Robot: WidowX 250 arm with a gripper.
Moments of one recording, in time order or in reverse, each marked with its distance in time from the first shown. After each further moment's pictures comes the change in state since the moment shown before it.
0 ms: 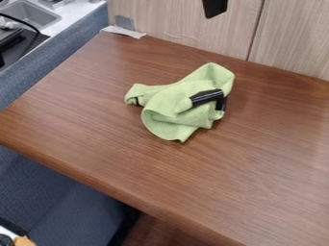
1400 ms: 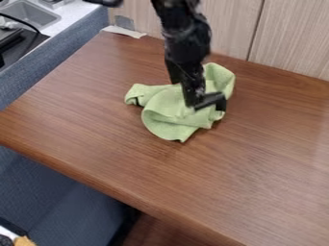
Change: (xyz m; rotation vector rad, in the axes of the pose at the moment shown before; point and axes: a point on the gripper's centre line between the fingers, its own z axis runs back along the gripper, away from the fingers) arm -0.067 -0.052 -0.100 -0.113 0.129 0.039
